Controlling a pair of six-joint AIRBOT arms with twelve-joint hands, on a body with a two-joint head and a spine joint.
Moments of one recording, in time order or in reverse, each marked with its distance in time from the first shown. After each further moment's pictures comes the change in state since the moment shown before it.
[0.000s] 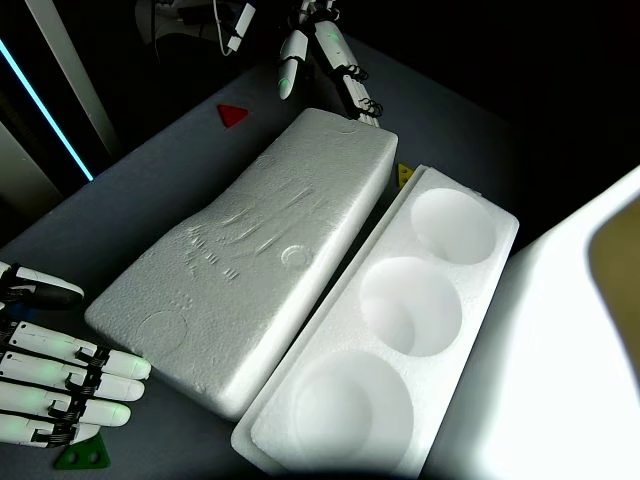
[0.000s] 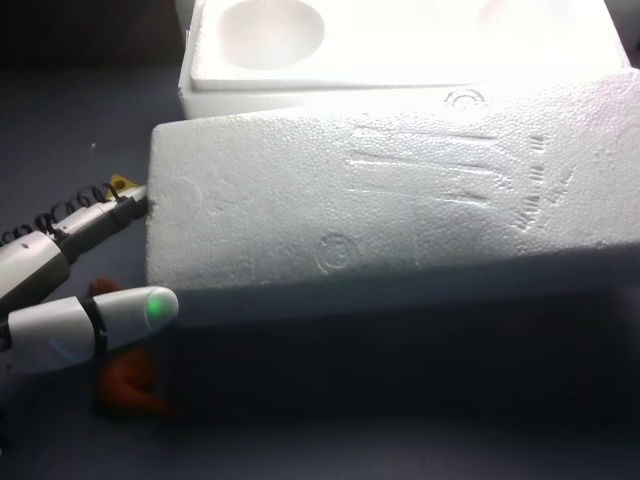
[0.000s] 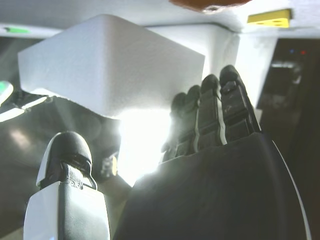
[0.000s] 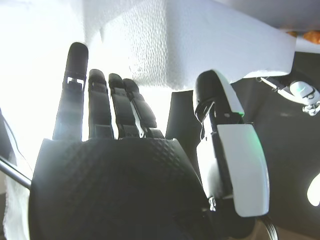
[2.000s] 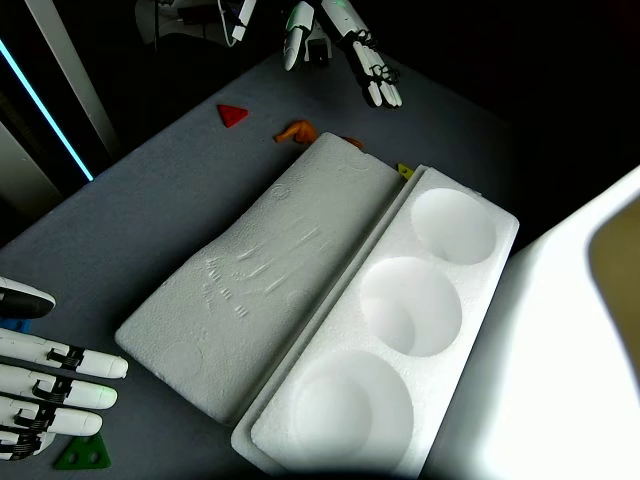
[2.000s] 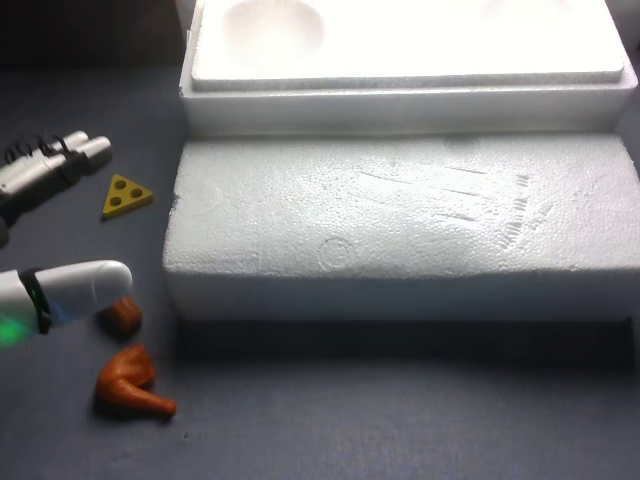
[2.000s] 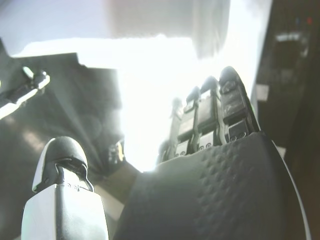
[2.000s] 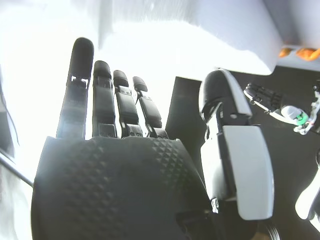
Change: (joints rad) left arm 0.059 0.112 -0.045 -0.034 -0.158 0.079; right arm -0.067 0.051 -0.015 0.002 0.134 -0.021
